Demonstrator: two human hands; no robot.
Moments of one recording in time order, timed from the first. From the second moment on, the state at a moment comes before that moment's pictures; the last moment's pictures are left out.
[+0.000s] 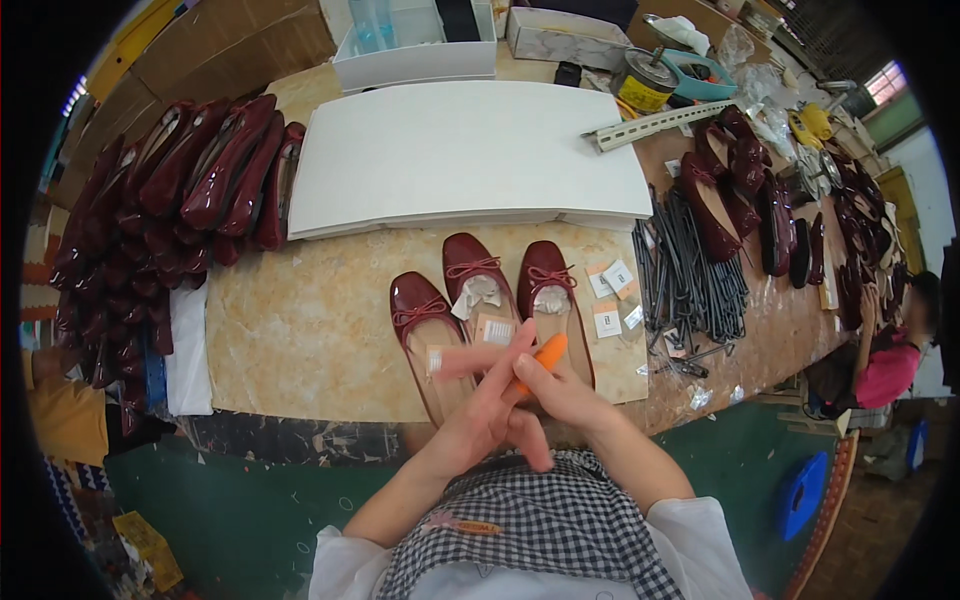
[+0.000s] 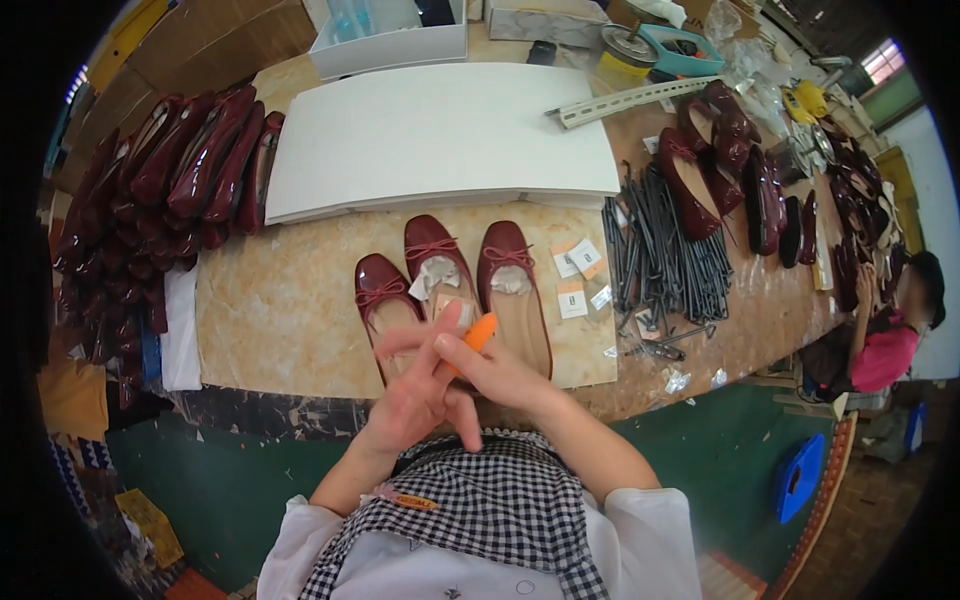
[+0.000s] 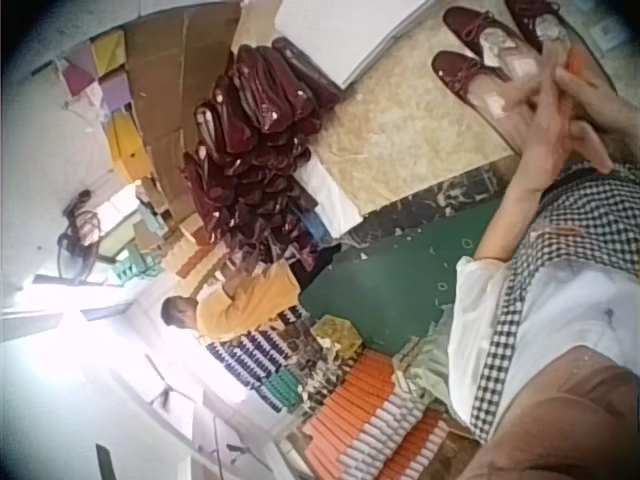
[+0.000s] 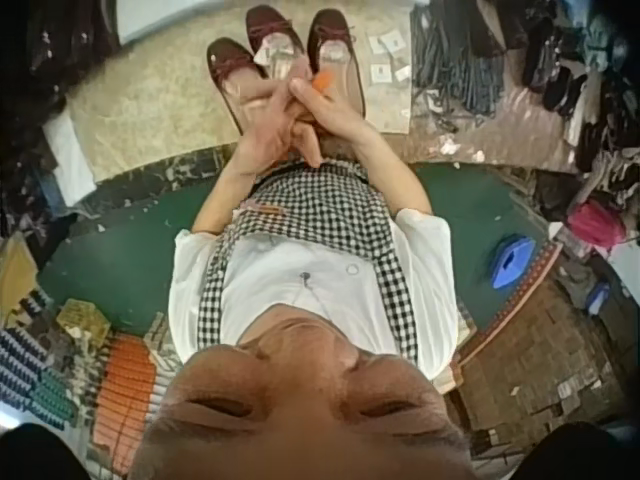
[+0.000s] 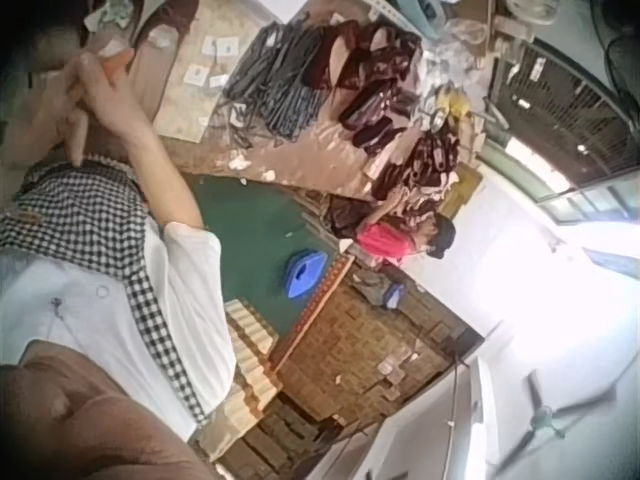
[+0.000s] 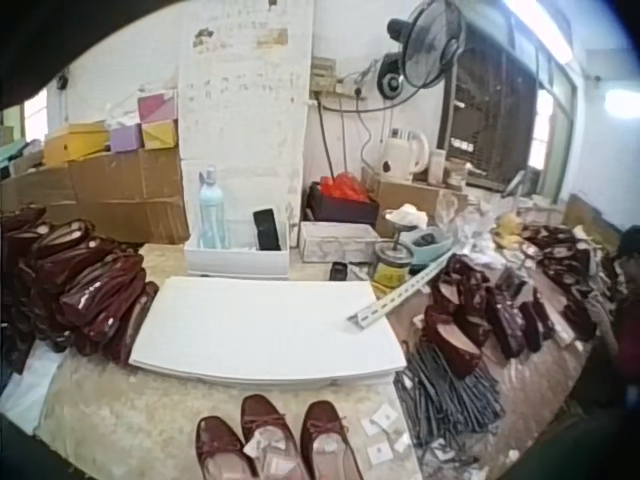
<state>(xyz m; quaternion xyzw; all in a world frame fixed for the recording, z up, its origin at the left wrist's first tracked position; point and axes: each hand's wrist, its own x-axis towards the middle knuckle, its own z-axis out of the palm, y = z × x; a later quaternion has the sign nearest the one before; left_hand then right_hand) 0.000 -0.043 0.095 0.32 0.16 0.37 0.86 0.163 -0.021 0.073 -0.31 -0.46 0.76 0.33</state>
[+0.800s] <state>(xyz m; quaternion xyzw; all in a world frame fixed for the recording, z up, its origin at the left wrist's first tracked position) 0.001 0.220 0.043 0.77 0.58 0.14 0.24 0.215 -0.025 0.081 -0.41 -0.37 0.68 0.48</state>
